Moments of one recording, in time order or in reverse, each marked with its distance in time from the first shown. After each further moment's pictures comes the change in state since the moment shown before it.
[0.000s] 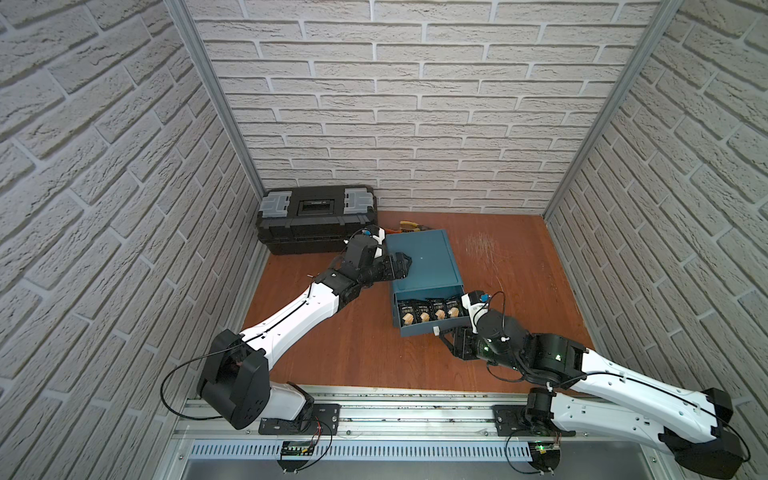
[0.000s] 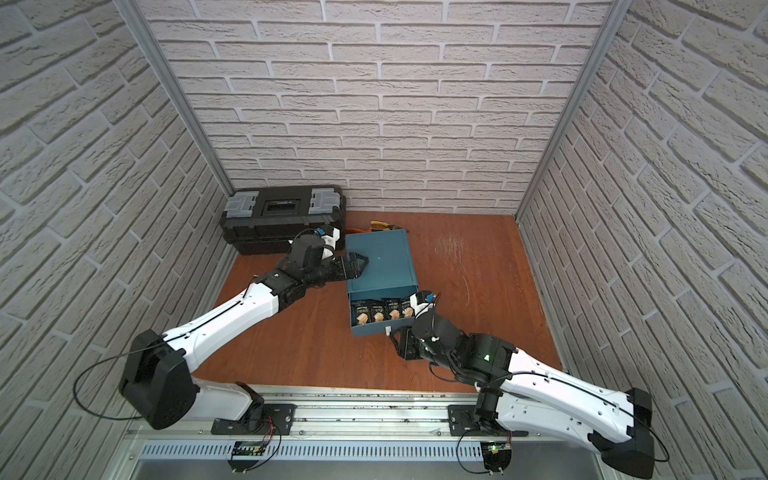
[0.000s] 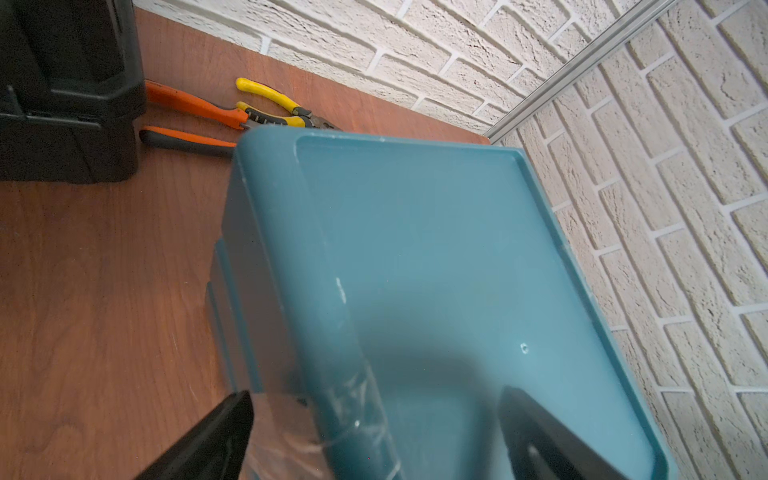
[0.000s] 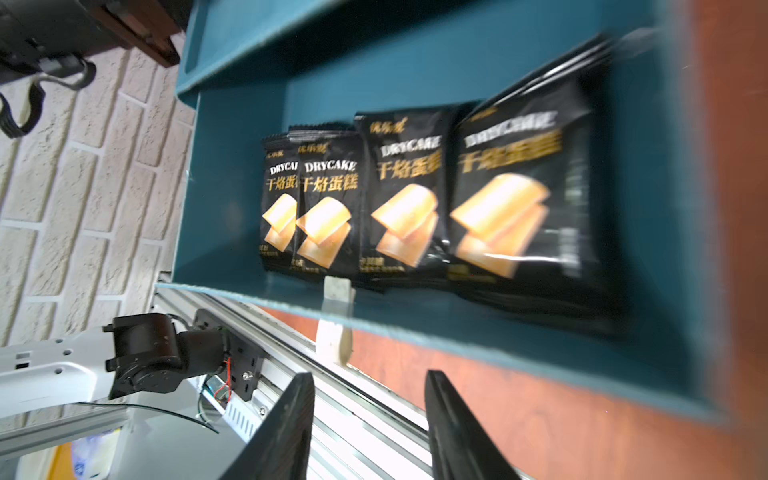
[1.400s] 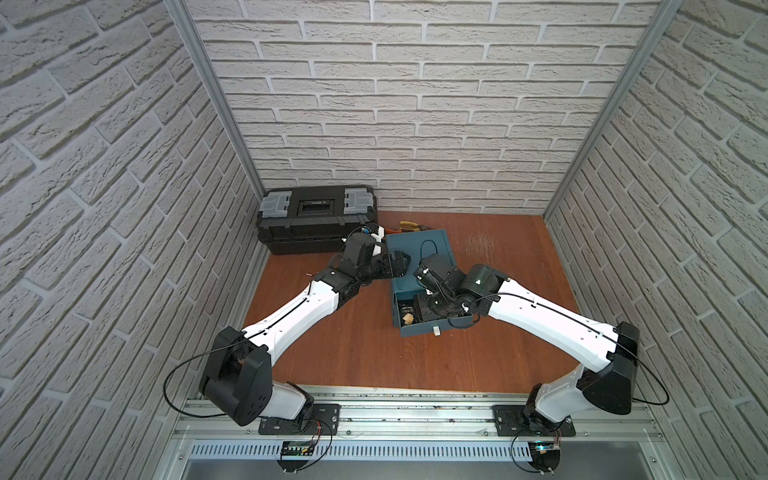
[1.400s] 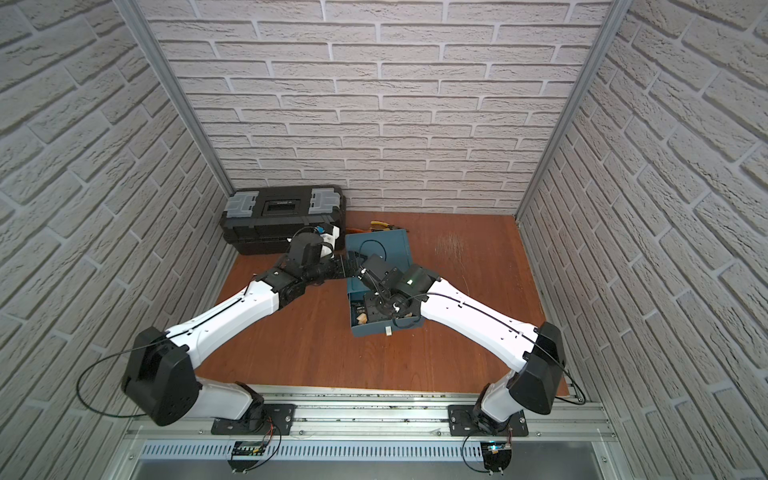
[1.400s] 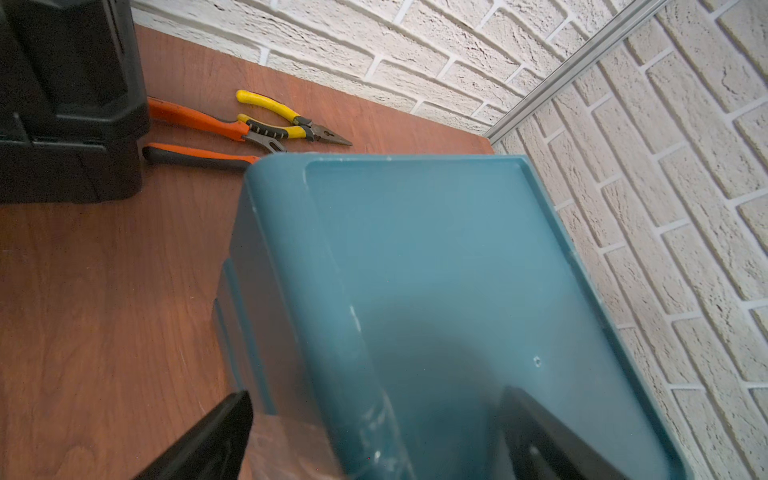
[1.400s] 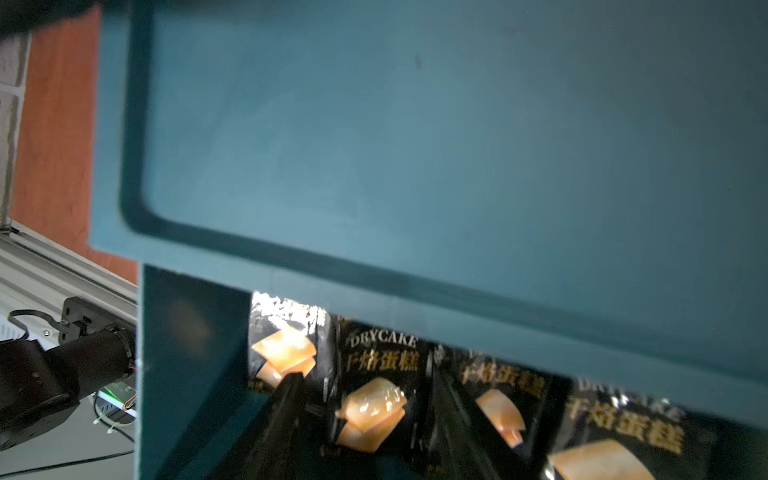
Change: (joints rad) left arm 0.034 0.022 0.005 0.025 0.031 0.042; right arm -0.150 0.715 0.625 -0.314 -0.140 -0.273
